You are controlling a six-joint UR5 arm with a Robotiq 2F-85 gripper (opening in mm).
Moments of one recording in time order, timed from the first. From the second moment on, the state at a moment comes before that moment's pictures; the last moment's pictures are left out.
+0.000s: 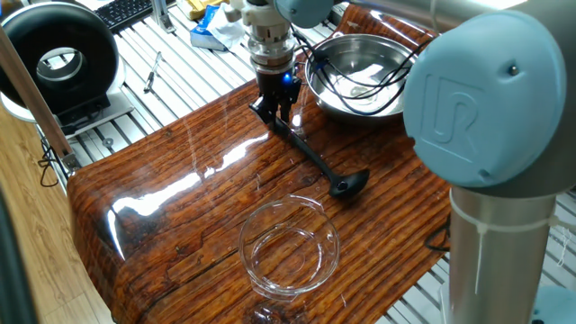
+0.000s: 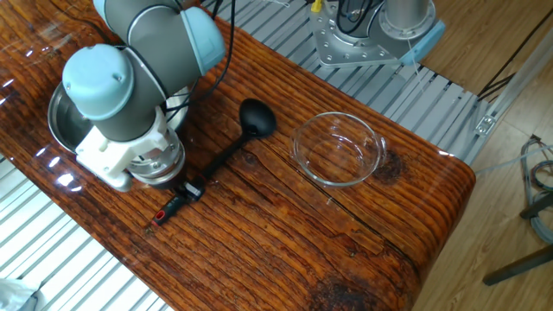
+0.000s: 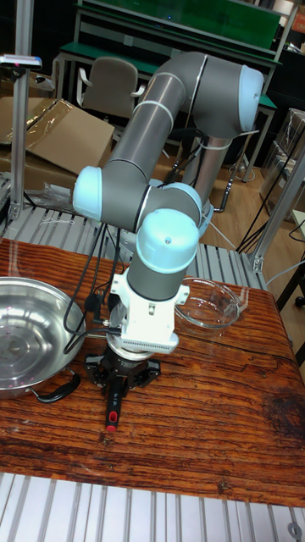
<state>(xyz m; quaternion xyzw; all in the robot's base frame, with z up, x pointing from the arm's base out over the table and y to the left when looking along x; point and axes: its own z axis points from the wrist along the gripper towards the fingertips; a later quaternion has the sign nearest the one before) 0.619 -0.015 0.003 0.03 -1.00 0.00 0.05</state>
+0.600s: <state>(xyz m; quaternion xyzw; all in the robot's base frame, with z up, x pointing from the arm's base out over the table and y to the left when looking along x) 0.622 -0.016 -0.003 0.01 -1.00 0.00 0.06</state>
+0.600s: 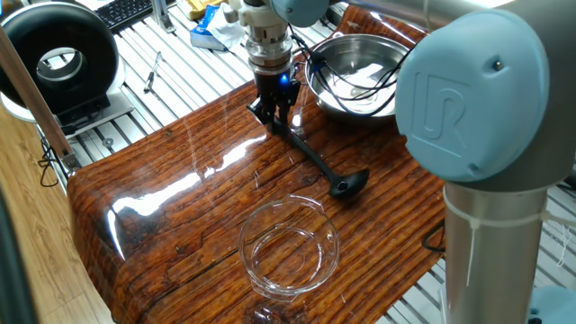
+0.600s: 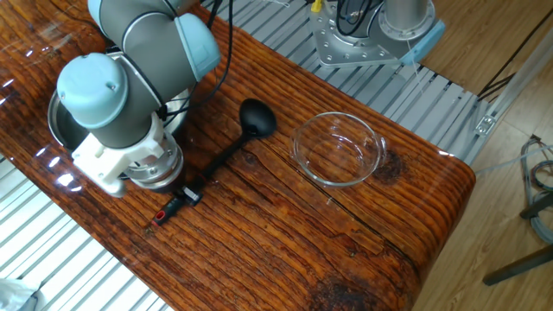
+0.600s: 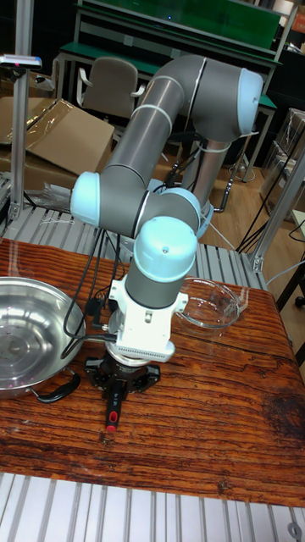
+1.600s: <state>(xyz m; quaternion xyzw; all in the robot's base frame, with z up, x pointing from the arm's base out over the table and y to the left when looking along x) 0.631 -0.018 0.003 -0.03 -1.00 0.02 0.05</state>
